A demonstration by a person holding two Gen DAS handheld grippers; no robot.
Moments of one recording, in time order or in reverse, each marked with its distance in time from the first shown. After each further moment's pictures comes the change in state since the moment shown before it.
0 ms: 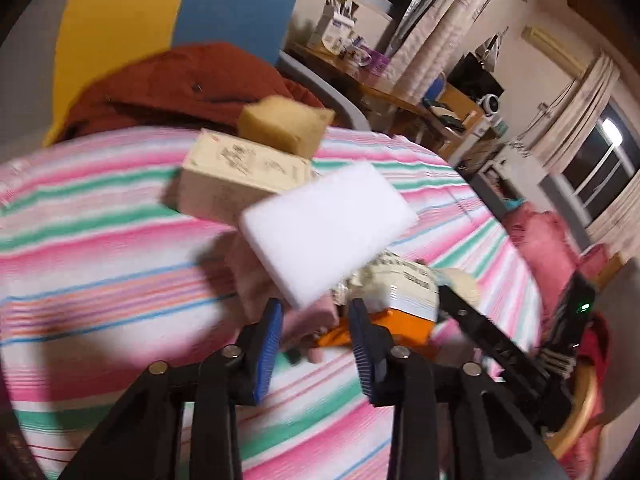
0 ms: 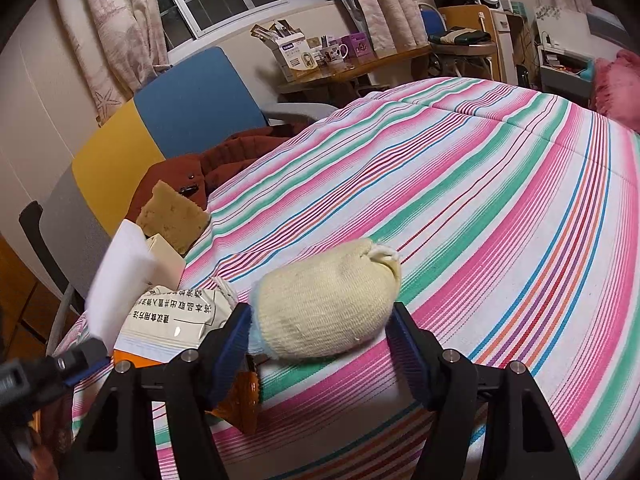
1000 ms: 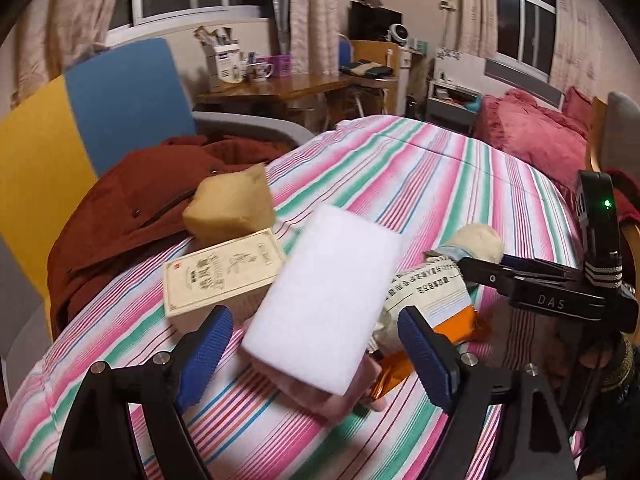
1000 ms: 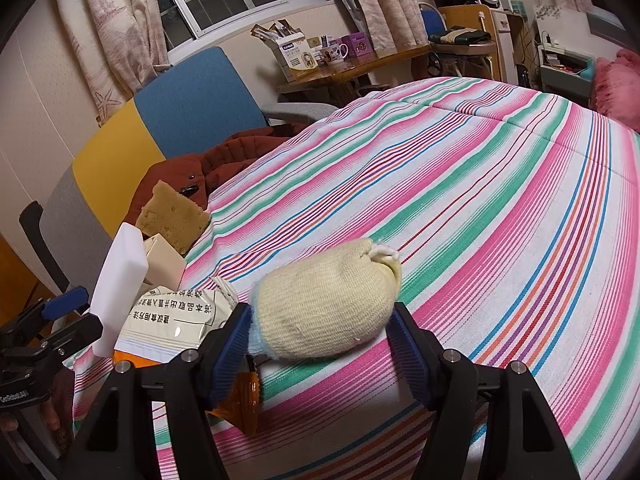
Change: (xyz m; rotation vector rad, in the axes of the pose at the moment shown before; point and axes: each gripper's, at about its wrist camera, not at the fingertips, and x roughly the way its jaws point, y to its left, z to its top) left arm 0.015 -0.031 0.033 0.554 -0.009 -0.013; right arm -0.001 -0.001 -0.001 0.001 0.000 0.002
